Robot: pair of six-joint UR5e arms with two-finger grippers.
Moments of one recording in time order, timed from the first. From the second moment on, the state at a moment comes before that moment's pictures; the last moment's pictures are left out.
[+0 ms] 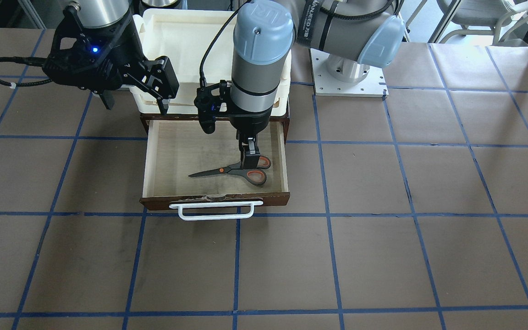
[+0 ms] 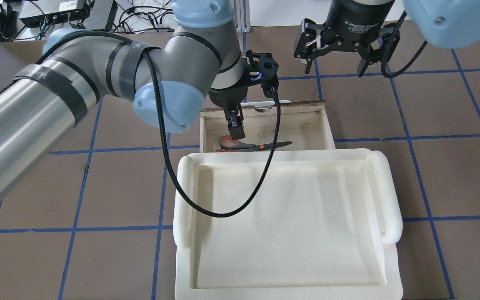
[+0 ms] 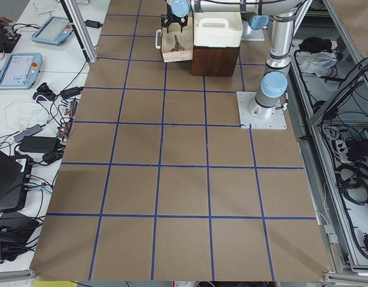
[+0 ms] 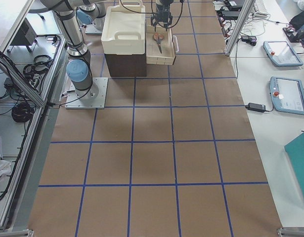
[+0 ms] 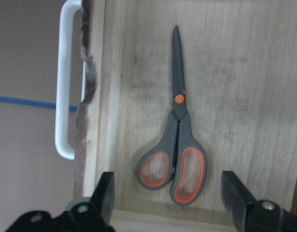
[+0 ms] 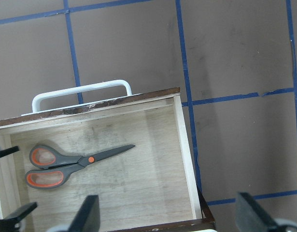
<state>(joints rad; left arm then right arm) -1.91 -1.79 -1.55 -1.34 1.48 1.04 1.71 -1.51 1.40 -1.53 -1.57 0.26</state>
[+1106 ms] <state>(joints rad) -1.66 -1.53 -1.52 -1.61 1.58 0.44 1.71 -1.51 1.40 -1.53 -1.51 0.21</state>
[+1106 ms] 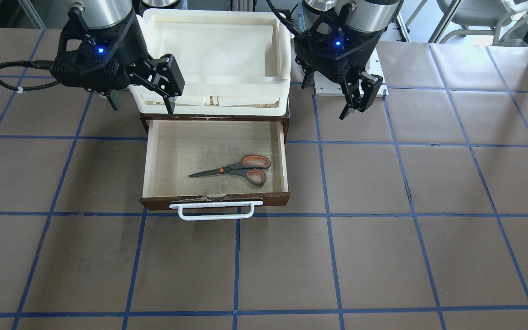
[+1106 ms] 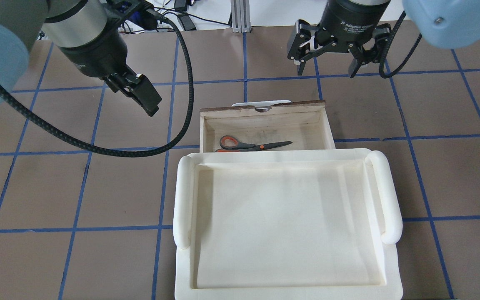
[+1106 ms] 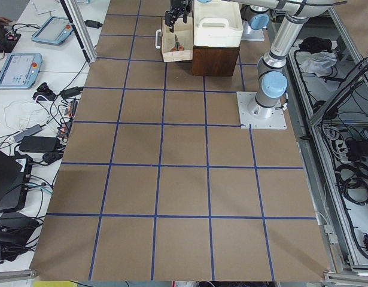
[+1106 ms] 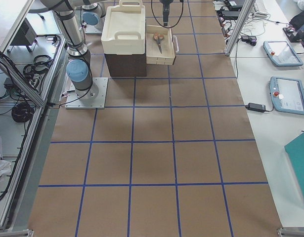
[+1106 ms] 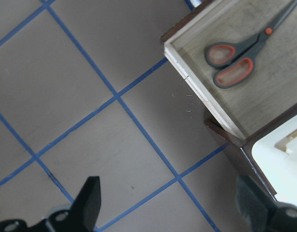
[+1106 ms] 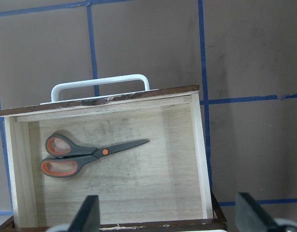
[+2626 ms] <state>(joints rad) -1.59 -1.52 -1.55 -1.57 1.59 -0.02 1.71 -1.51 1.40 -1.56 -1.54 0.21</state>
